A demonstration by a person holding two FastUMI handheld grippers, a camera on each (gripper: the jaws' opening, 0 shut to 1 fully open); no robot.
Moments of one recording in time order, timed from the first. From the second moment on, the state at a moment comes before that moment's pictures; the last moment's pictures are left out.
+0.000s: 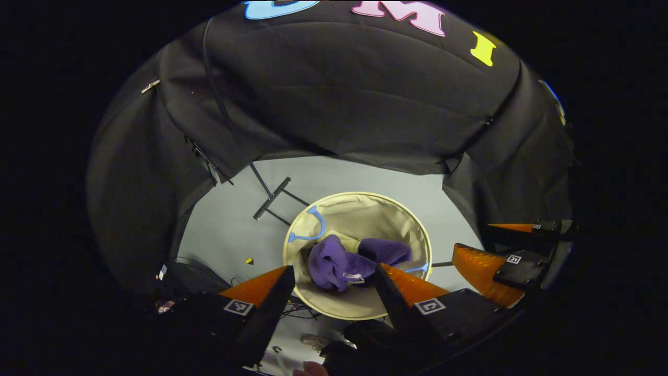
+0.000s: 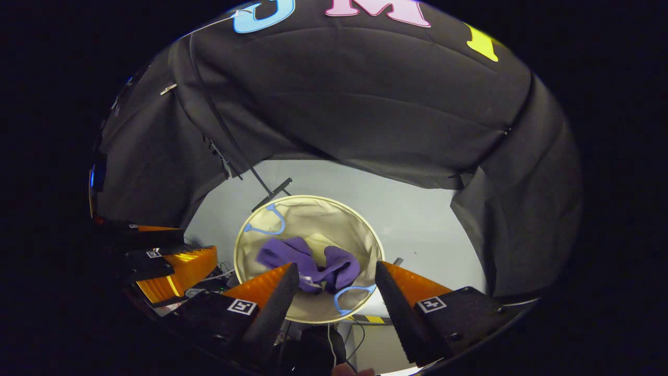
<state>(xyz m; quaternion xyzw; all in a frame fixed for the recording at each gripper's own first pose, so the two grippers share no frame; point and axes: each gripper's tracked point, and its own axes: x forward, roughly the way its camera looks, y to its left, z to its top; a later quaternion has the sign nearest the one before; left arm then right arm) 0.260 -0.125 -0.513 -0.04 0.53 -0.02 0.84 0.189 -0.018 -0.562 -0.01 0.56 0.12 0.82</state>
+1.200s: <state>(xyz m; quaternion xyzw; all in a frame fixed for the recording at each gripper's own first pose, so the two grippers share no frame) 0.240 -0.130 -0.458 -0.04 0.48 -0.07 0.87 0.181 -0.013 -0.486 -0.01 0.50 0.08 0.86</state>
